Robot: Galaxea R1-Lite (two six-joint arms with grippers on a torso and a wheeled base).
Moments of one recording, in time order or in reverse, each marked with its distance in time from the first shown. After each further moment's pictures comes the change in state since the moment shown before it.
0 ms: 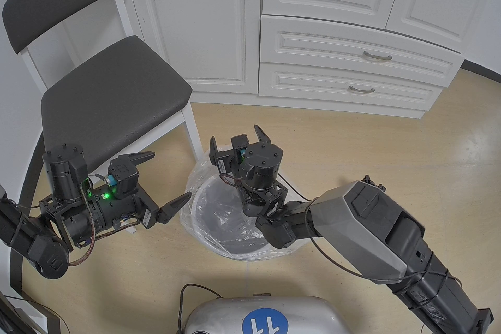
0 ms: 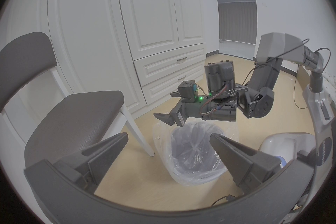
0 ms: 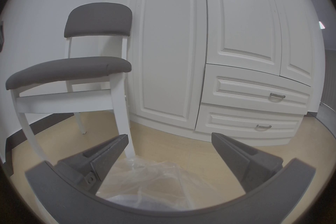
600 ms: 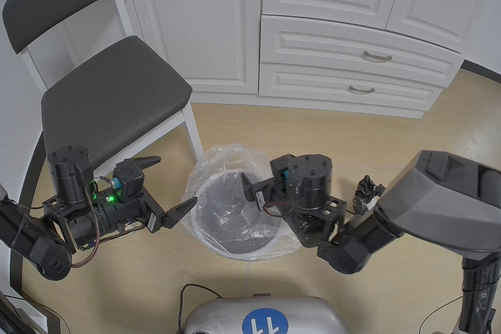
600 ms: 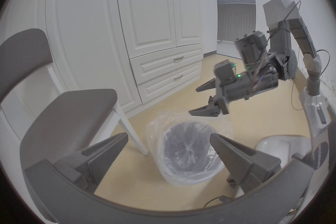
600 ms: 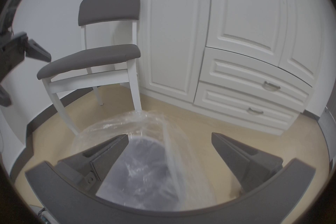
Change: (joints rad) left arm -0.028 0.002 -0.005 0.026 0.001 -0.023; right arm 0.013 -0.459 0.834 -0.053 0.045 0.110
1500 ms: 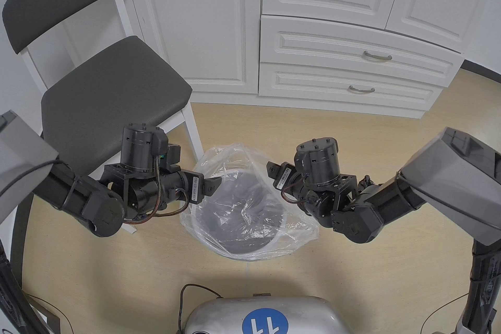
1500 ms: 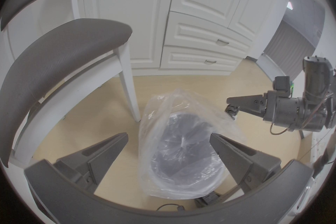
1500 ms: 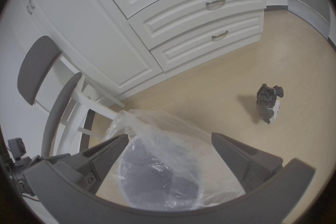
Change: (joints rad) left arm -0.096 0.231 -0.439 0.450 0.299 -0.529; right arm -0.097 -0.063 -0.076 0.420 0.019 0.858
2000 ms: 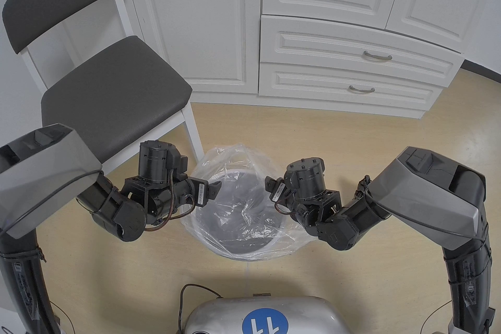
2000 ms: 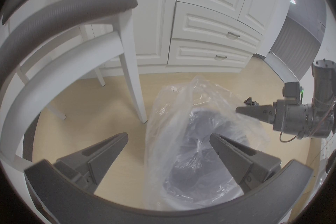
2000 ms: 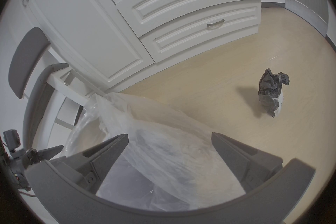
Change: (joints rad) left arm 0.034 0.207 -0.045 -0.182 0.043 0.034; right arm -0.030 0.183 -0.077 -0.070 -0.001 0.000
